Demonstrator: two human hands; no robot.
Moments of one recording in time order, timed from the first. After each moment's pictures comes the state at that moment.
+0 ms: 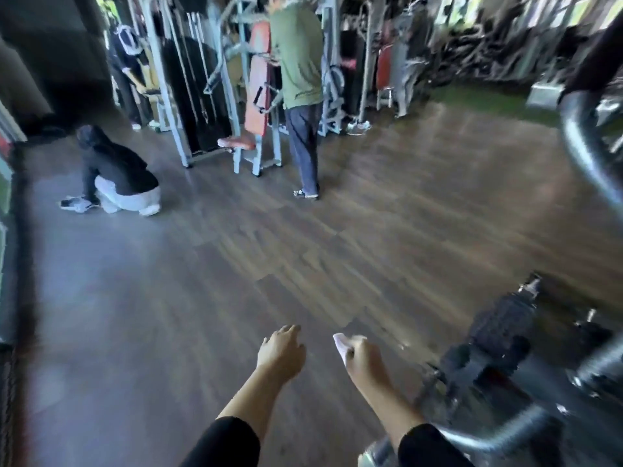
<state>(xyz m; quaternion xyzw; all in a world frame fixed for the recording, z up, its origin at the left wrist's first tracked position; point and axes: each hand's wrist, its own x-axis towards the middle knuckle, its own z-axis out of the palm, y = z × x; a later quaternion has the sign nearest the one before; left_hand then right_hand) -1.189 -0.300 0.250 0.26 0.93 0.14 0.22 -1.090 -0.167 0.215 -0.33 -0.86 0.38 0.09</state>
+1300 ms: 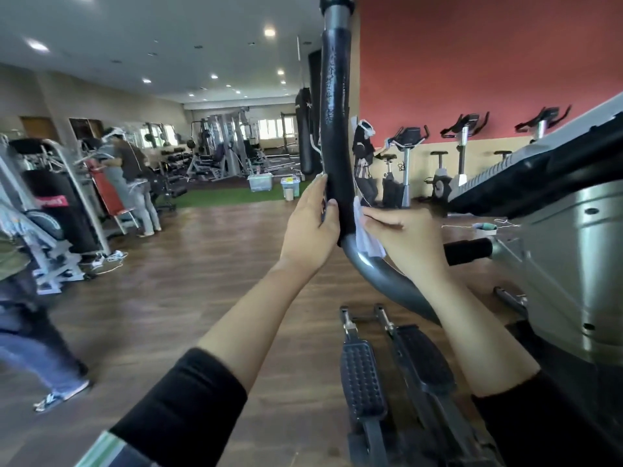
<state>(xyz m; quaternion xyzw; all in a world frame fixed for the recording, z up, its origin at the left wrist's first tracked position) -1.212 0.116 0.573 0.69 0.48 0.53 0.09 -1.067 0.095 0.566 -0.45 -0.64 0.15 0.60</state>
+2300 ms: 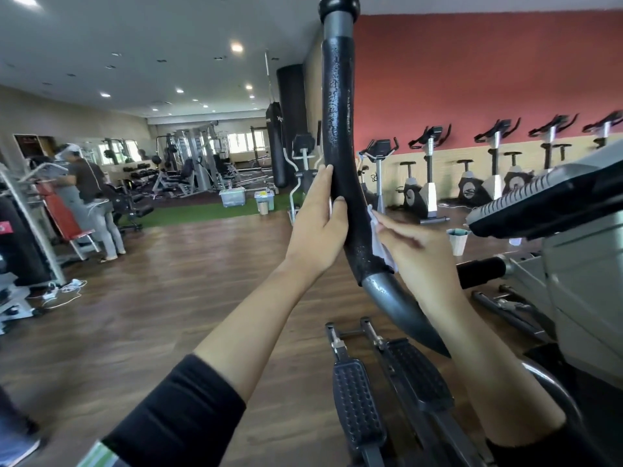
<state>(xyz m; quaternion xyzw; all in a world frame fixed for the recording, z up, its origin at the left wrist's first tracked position) -1.225 0.172 0.602 0.73 0.38 0.54 0.17 -1.092 0.127 0.573 -0.43 -0.59 0.20 0.65</state>
